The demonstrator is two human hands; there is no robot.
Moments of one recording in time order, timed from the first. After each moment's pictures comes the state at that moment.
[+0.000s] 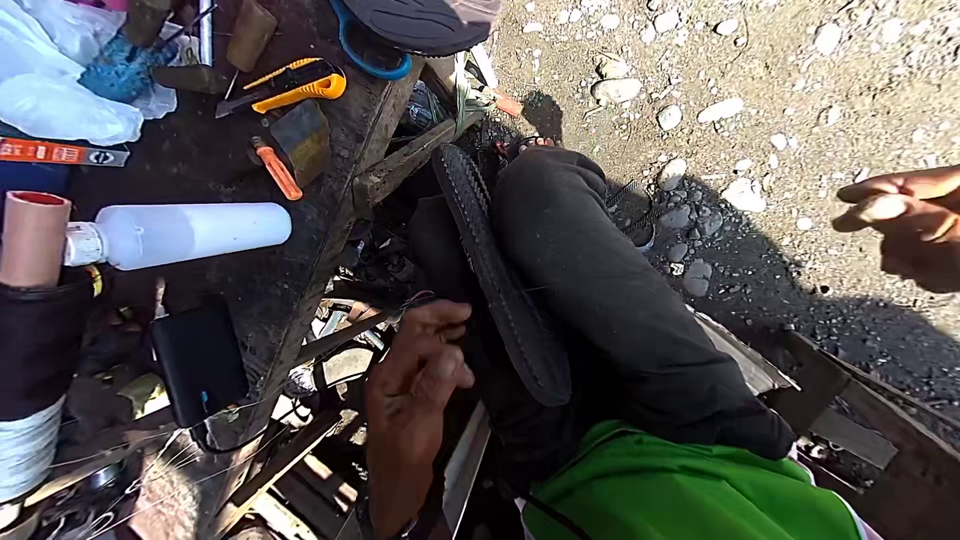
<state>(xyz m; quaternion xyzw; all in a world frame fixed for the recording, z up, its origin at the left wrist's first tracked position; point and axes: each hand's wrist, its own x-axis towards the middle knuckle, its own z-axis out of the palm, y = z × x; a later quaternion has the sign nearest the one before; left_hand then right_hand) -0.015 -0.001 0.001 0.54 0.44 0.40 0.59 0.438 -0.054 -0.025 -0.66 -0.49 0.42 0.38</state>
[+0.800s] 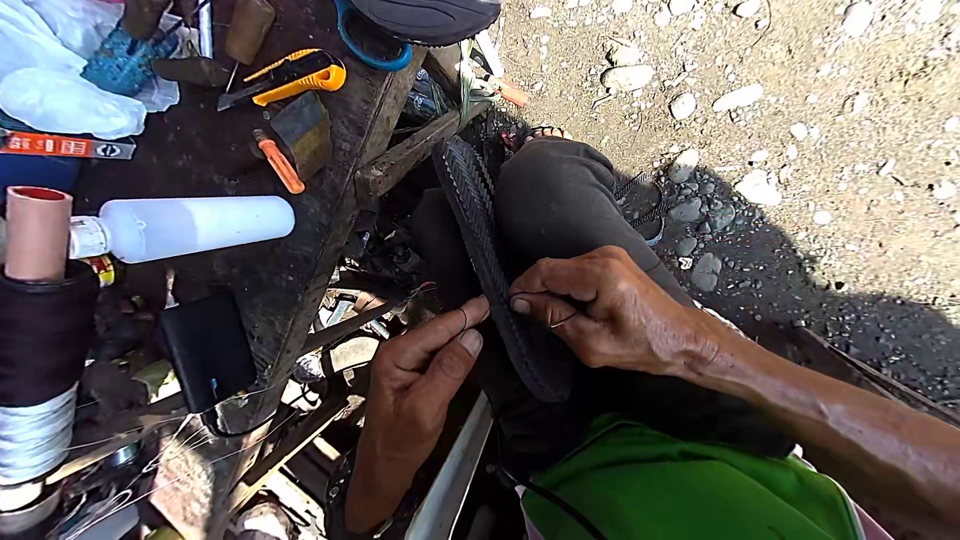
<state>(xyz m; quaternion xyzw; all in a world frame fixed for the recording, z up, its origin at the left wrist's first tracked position) -0.006 0.010 0.027 0.53 0.51 0.29 0.61 0.231 0.018 -0.033 -0.41 -0.66 0.49 0.39</state>
